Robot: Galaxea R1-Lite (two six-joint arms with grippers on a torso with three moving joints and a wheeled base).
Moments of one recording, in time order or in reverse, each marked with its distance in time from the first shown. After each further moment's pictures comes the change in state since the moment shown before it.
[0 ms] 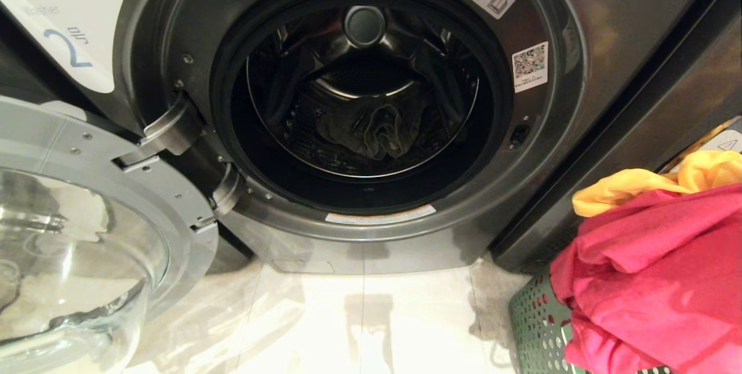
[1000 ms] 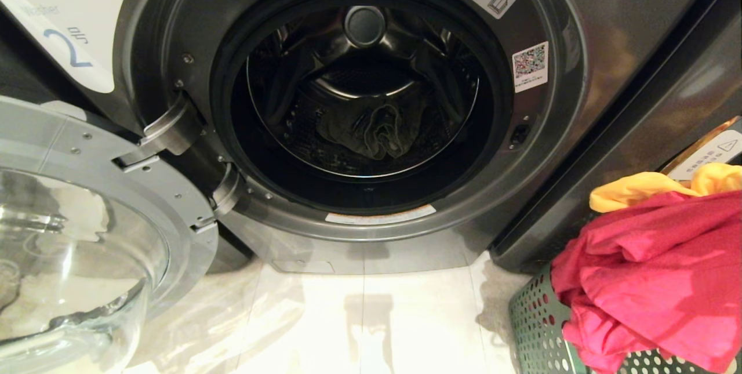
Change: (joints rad) left arm 0.000 0.000 0.000 0.000 0.000 0.000; right arm -0.180 0.087 0.004 0.040 -0.115 0.080
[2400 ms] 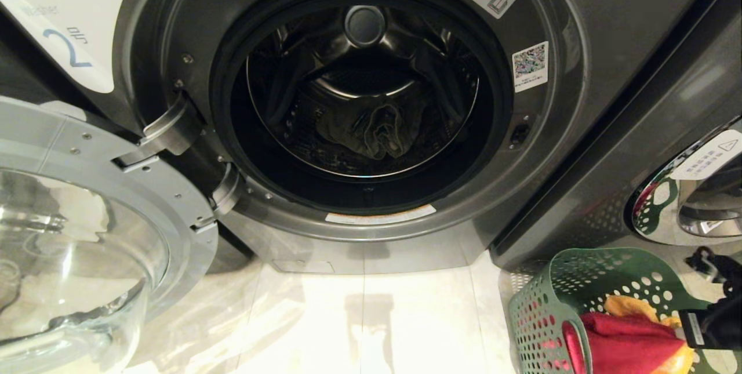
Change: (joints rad) left arm 0.000 0.000 0.000 0.000 0.000 0.000; right arm -0.278 0.936 0.169 -0.193 -0.087 0.194
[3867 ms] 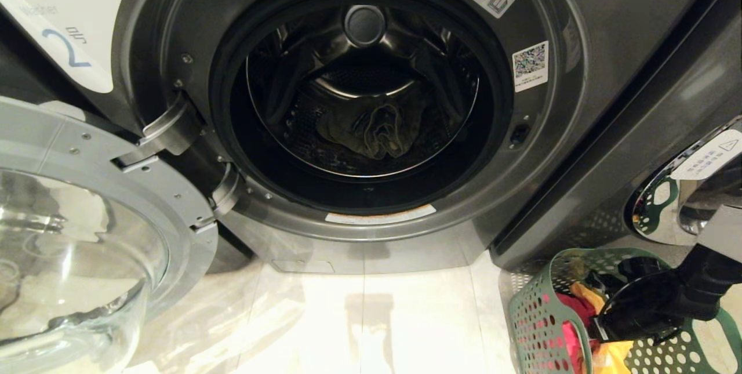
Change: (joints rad) left arm 0.000 0.000 0.000 0.000 0.000 0.000; right arm 0.137 0.719 -0.444 -0.115 -0.052 -0.070
